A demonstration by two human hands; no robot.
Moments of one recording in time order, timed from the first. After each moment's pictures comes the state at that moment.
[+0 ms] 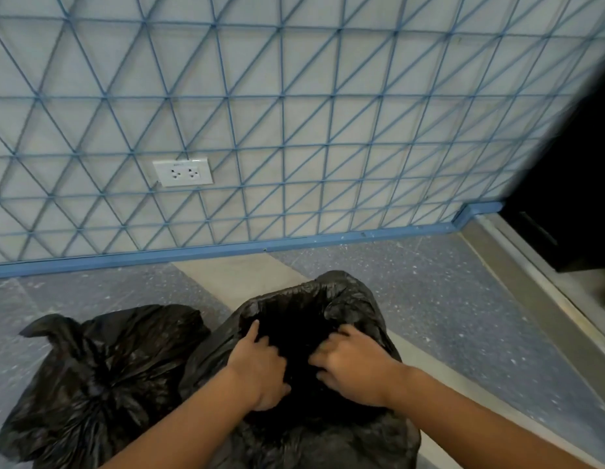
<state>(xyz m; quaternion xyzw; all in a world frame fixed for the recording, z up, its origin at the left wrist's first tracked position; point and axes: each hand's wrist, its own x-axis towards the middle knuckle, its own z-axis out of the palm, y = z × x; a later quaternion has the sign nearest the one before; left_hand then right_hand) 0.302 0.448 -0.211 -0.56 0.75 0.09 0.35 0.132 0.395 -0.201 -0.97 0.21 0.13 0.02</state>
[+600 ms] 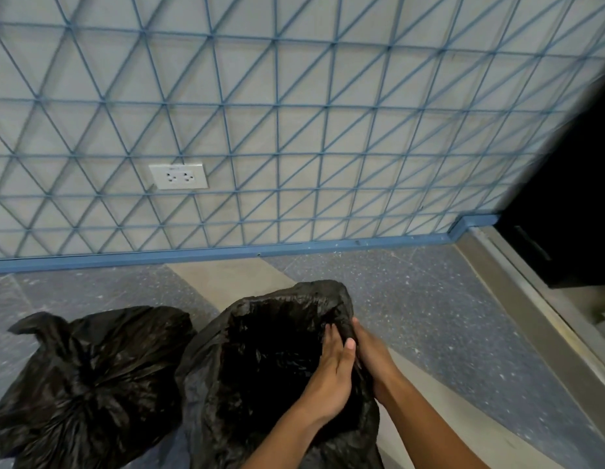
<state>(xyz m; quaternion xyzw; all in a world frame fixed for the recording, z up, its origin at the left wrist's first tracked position) 0.180 0.424 -0.252 -0.63 0.49 0.51 -0.32 0.094 0.357 -0.259 -0.40 0.57 -0.27 0.67</state>
